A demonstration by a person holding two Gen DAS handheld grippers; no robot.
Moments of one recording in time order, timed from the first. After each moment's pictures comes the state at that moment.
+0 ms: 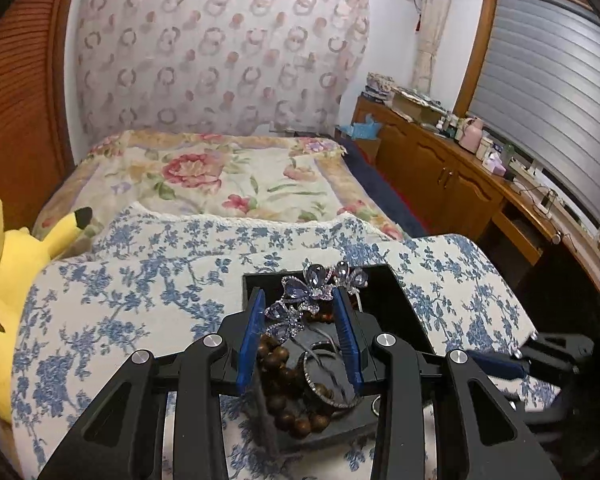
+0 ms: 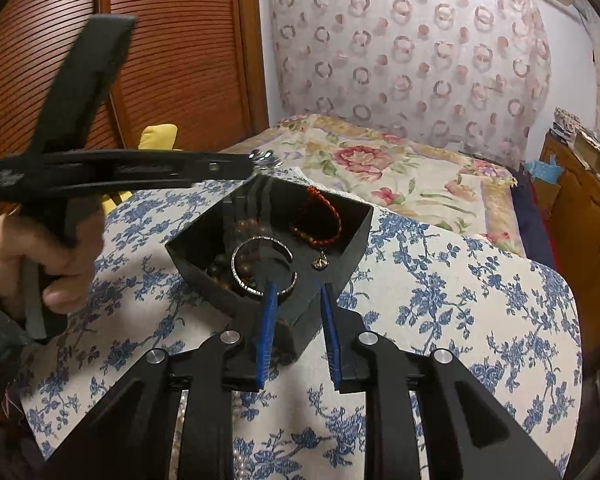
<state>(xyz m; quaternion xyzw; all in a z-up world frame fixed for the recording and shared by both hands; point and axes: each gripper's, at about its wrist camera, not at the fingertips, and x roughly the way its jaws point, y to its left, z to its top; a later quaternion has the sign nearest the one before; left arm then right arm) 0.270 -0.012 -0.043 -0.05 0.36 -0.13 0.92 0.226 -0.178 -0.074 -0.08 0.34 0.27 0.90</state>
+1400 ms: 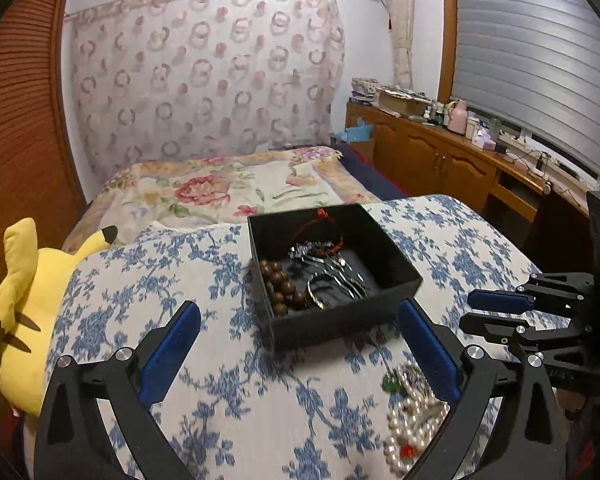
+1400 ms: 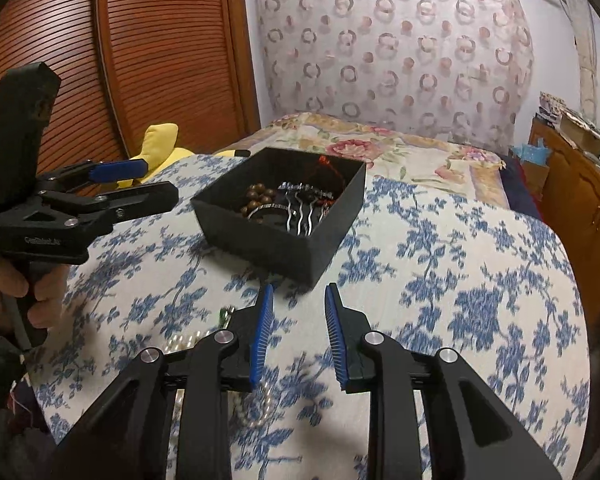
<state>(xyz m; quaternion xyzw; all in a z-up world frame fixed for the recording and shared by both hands) 0.161 -0.014 -0.046 0.02 0.31 -0.13 0.94 0.169 -0.199 -0.091 -0.05 0.35 0.26 0.90</state>
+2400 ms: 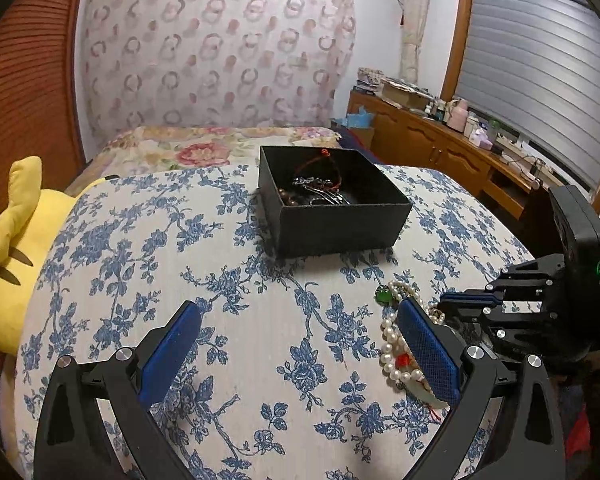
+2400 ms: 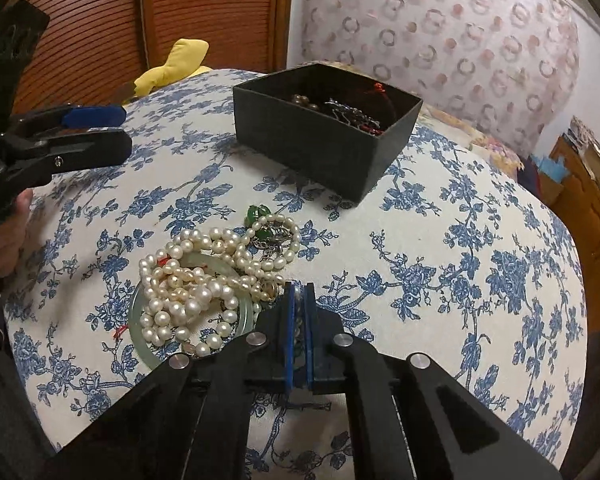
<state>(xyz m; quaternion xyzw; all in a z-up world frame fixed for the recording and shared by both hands) 0.108 0.012 -0.080 -0.03 0.34 -0.13 0.93 0.146 -0.172 -0.132 -0.17 0.40 0.27 0.86</state>
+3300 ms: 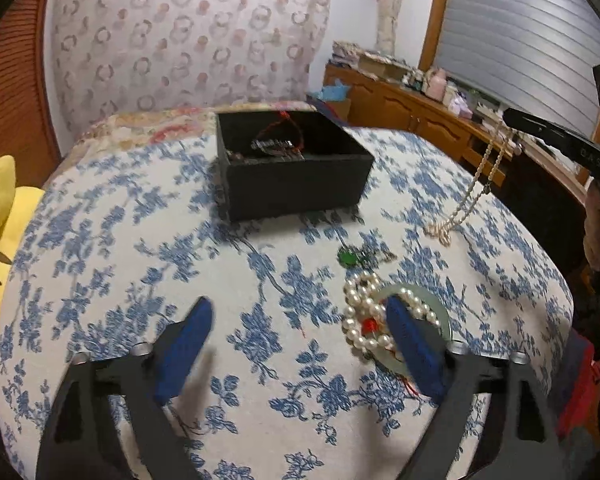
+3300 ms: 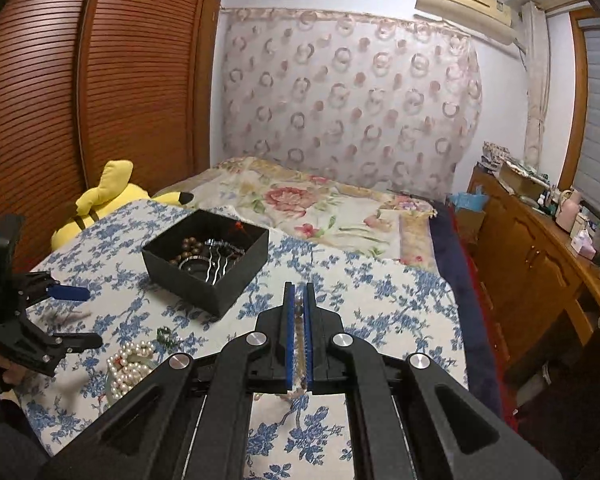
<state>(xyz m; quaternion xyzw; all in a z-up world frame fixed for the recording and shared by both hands) 0.104 -0.018 -0.097 0.00 0.39 -0.18 0.90 0.141 -0.264 -0.024 -0.10 0.26 0.17 0.95</state>
